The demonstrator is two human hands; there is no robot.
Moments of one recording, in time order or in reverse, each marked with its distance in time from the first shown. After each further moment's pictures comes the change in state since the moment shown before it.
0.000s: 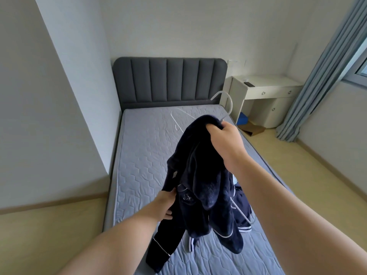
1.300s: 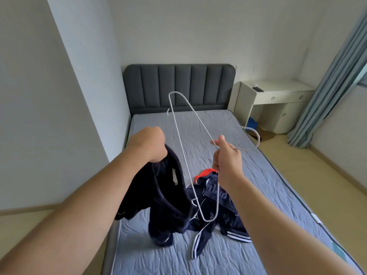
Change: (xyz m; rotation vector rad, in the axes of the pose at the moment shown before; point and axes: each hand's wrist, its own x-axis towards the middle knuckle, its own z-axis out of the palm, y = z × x) left_hand -0.133 0.161 -0.077 1.162 0.593 0.572; right_hand 0.011 0.052 0.013 0.394 0.069 0.222
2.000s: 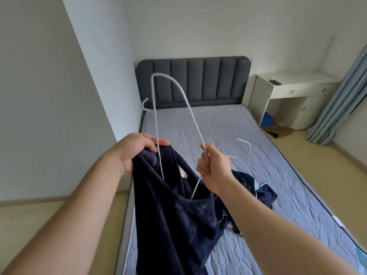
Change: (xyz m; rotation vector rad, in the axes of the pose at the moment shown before) left_hand -0.012 -0.069 0.014 -1.432 -0.342 -0.164; right_hand -0.005 0.040 0.046 0.395 -0.330 0.188
